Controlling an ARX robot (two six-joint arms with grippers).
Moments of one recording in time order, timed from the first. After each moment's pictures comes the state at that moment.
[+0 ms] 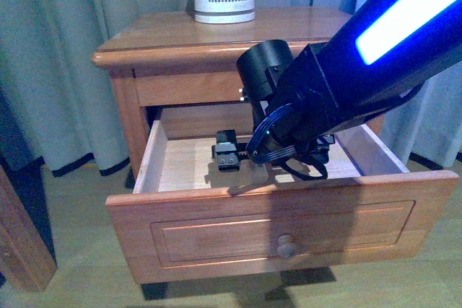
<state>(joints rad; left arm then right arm) -0.01 0.00 0.01 0.00 0.00 0.00 0.39 2.40 1.64 0.02 0.27 0.25</state>
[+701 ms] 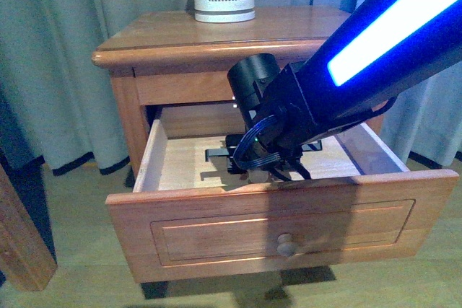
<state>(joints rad) -0.01 0.00 0.01 0.00 0.00 0.00 0.40 2.49 1.75 0.00 0.27 0.28</state>
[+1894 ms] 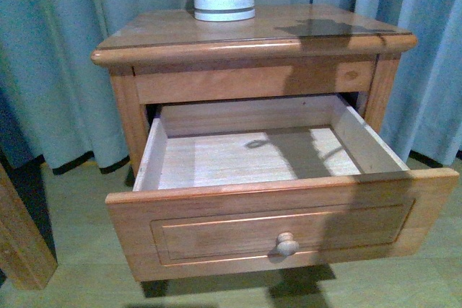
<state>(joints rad) -0.01 0.00 0.01 0.00 0.00 0.00 0.14 2.25 2.18 -0.27 0.39 0.25</state>
